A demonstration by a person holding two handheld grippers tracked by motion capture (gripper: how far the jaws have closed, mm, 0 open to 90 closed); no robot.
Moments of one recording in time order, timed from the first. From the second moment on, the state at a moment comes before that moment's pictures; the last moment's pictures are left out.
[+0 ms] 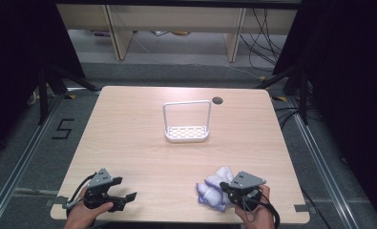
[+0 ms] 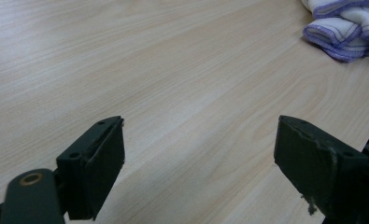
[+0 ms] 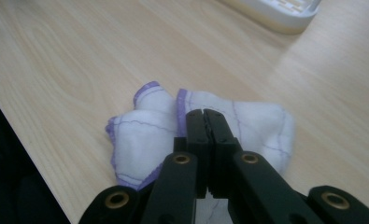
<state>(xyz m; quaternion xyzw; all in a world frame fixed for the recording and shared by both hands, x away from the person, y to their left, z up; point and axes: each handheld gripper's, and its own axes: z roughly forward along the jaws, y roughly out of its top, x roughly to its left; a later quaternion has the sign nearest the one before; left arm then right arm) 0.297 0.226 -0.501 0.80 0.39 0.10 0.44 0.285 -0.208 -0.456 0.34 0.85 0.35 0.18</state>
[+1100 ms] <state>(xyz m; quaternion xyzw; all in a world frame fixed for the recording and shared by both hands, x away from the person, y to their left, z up) 0.295 0.042 -0.477 0.87 0.19 0.04 0.46 0.326 -0.298 -0.472 0.45 0.80 0.36 0.17</state>
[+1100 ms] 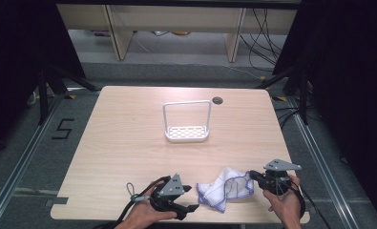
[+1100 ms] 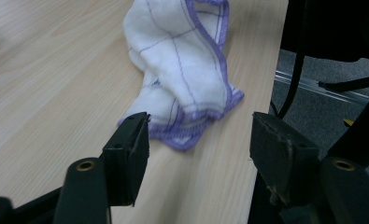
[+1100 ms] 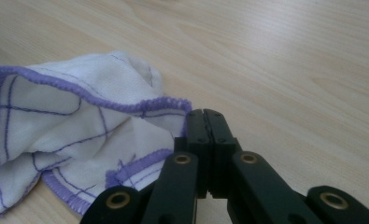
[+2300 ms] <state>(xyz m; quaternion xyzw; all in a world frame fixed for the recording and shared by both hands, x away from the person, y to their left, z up) 0.319 -0.027 -0.473 0.87 0.16 0.08 0.47 0.330 -0.297 -0.473 0.45 0.80 0.35 0.17</state>
